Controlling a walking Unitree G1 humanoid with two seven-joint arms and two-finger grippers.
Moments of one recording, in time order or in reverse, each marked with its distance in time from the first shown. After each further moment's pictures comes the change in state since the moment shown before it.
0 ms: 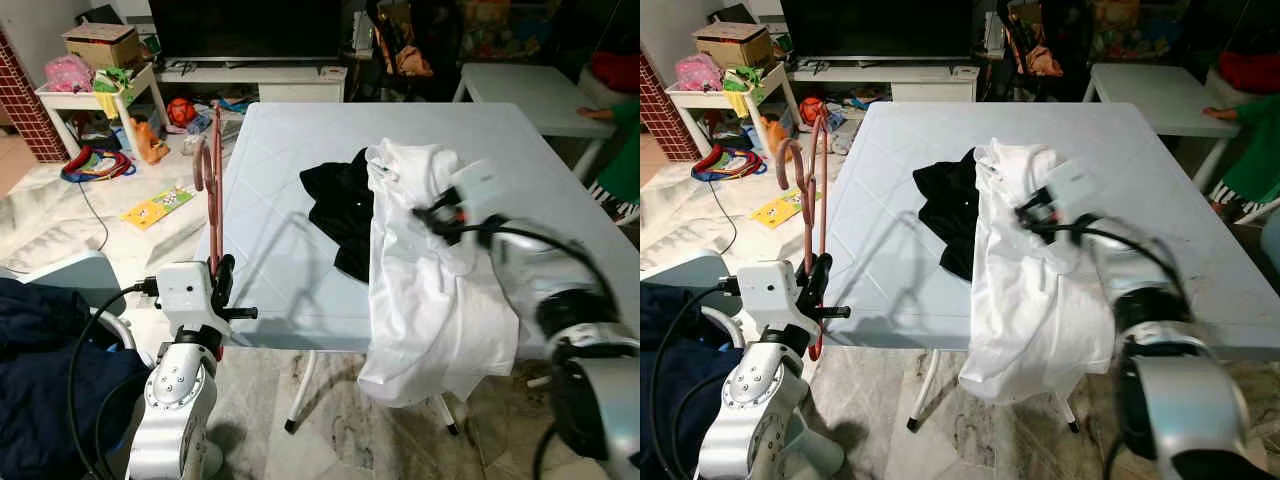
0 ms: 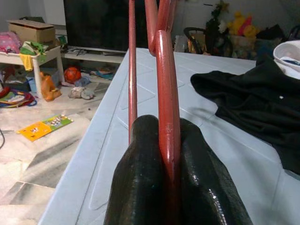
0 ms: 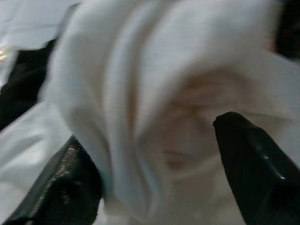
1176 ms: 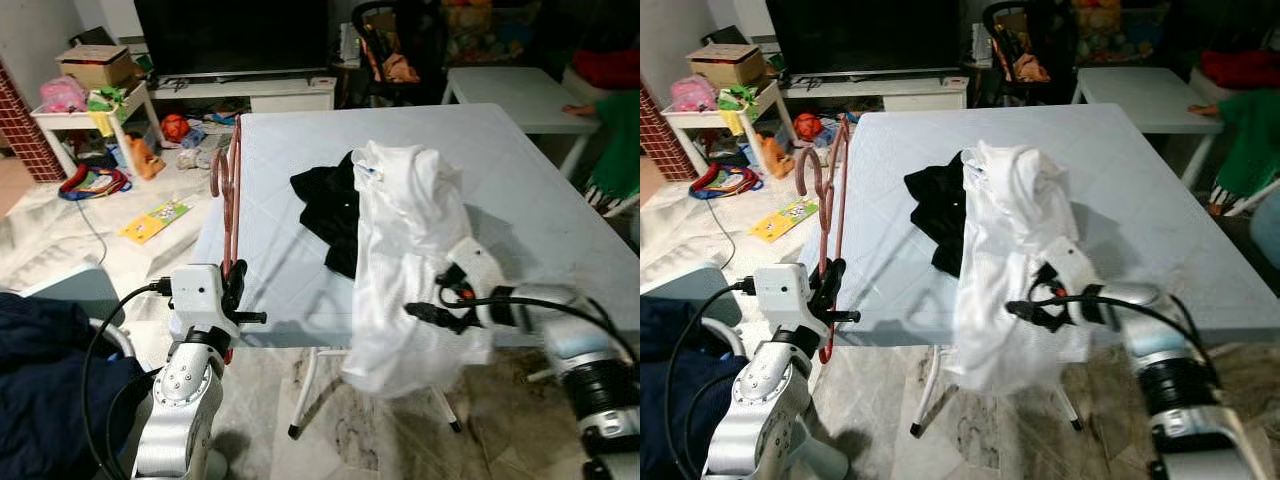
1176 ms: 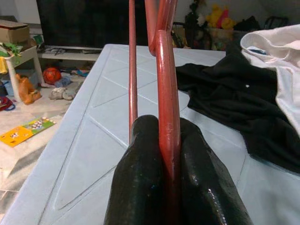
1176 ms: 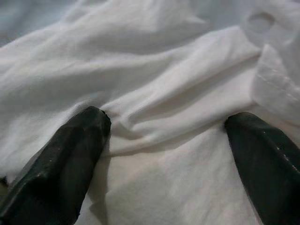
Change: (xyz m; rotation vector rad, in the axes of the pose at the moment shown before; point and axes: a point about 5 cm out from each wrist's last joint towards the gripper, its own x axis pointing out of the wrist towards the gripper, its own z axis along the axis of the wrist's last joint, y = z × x) left arm 0.004 -0.005 -0.009 -0.006 0.039 -0.055; right arm -0.039 0.052 -0.068 0.090 0.323 0.402
